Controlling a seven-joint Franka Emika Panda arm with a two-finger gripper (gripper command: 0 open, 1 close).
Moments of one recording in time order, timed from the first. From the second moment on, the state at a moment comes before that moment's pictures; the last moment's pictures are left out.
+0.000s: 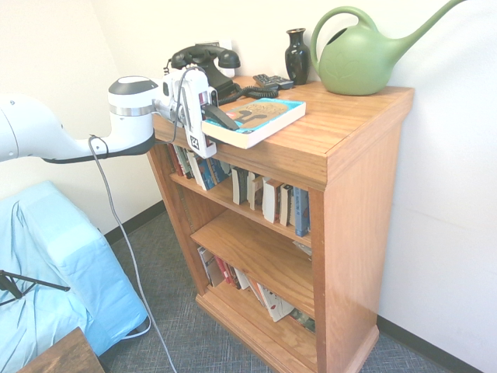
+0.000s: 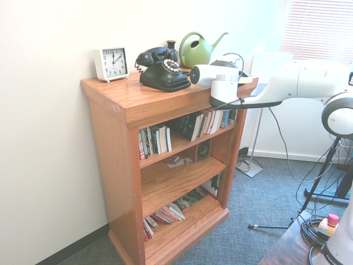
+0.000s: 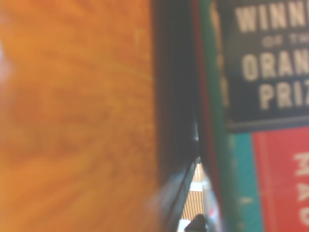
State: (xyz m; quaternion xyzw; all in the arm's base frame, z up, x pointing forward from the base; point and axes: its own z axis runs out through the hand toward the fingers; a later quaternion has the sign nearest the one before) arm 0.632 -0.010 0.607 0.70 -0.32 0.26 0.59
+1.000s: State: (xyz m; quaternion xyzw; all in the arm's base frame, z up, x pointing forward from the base) arm 0.570 -0.021 0.686 0.74 -0.43 0.31 0.42
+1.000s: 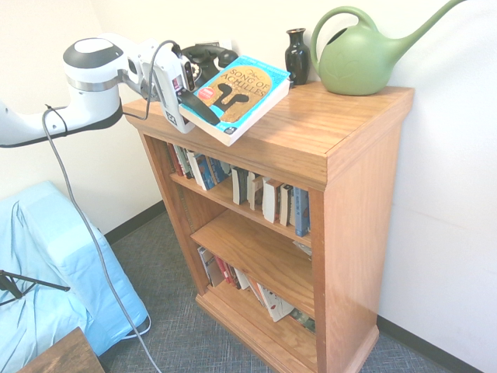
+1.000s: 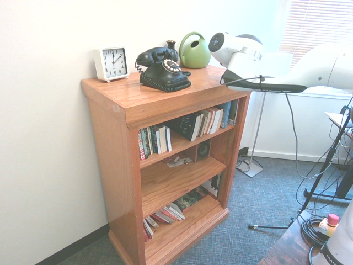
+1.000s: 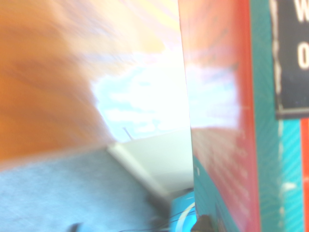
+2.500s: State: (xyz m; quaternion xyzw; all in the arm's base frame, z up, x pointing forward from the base) arm 0.366 0.045 0.586 0.85 -0.40 0.31 0.15
